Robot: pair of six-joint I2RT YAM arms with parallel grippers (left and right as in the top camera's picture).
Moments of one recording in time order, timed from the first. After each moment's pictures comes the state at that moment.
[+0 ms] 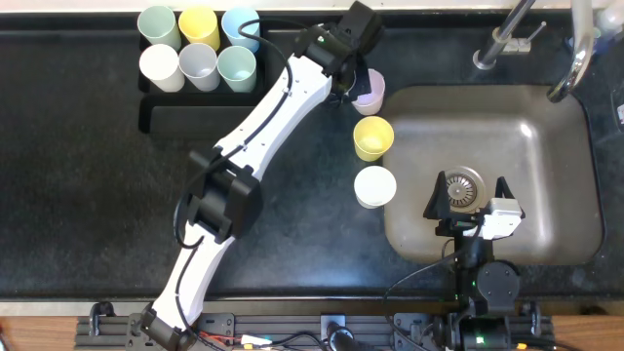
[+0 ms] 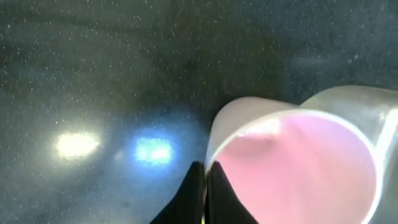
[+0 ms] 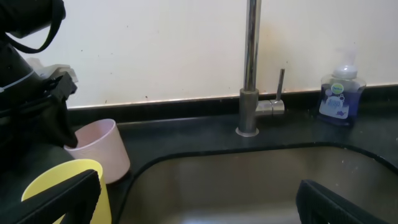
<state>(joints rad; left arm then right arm) -0.61 2.43 2.36 -1.13 0.00 -0.78 0.03 0.01 0.02 -0.01 0.09 0.10</state>
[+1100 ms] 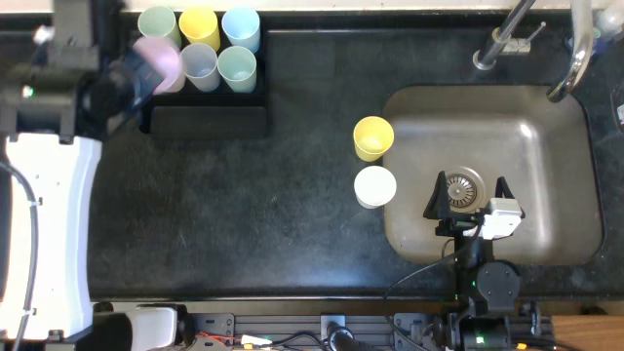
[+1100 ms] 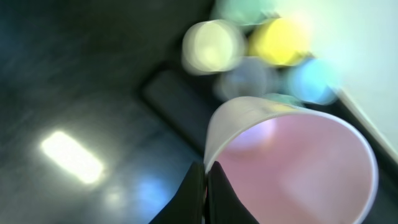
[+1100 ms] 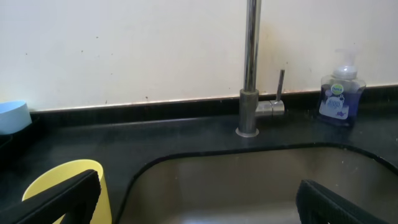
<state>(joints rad) -0.01 1.51 1.70 -1.23 -0.17 -0.83 0.03 0.01 0.02 -0.01 0.09 0.10</state>
